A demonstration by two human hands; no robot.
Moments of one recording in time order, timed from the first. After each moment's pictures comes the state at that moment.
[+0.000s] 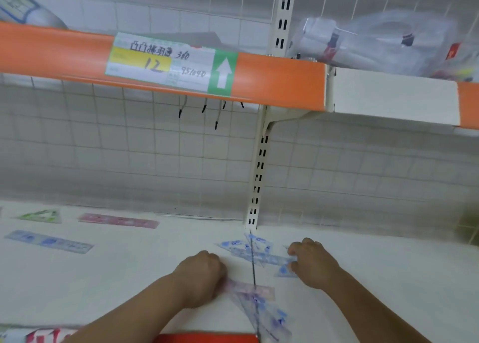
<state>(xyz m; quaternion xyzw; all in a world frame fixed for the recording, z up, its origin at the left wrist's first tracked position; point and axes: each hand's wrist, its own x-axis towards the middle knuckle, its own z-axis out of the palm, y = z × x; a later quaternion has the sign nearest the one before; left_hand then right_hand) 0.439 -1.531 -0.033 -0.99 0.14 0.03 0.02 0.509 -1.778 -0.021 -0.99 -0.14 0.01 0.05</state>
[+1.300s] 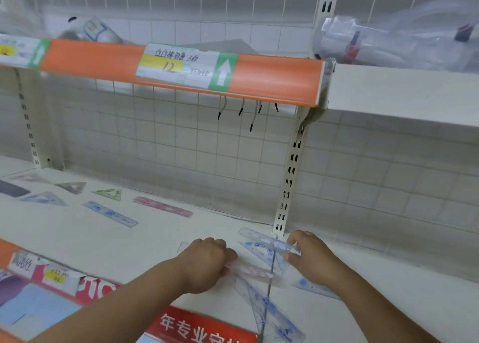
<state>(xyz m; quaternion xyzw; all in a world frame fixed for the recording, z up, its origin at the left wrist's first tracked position) 0.413 -1.531 -0.013 -1.00 0.06 -0.03 0.03 0.526 -1.751 -0.001 -0.94 -0.28 0.03 0.20</state>
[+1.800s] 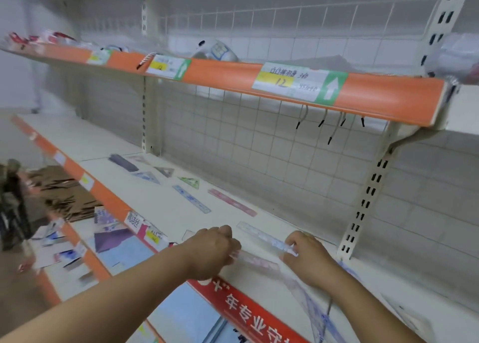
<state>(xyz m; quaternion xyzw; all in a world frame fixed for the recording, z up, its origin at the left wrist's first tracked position) 0.324 -1.473 -0.002 -1.00 -0.08 -0.04 0.01 0.484 -1.644 0.003 -0.89 -0.41 0.04 0.19</state>
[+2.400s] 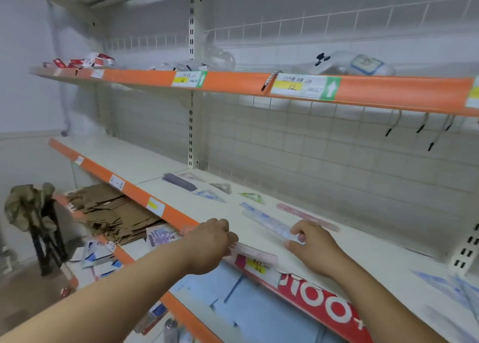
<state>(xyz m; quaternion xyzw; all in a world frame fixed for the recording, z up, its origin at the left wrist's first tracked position) 0.196 -1.267 0.008 -0.99 -0.09 -0.02 0.08 0.360 -1.449 0.012 -0.88 -0.40 0.05 0.25</state>
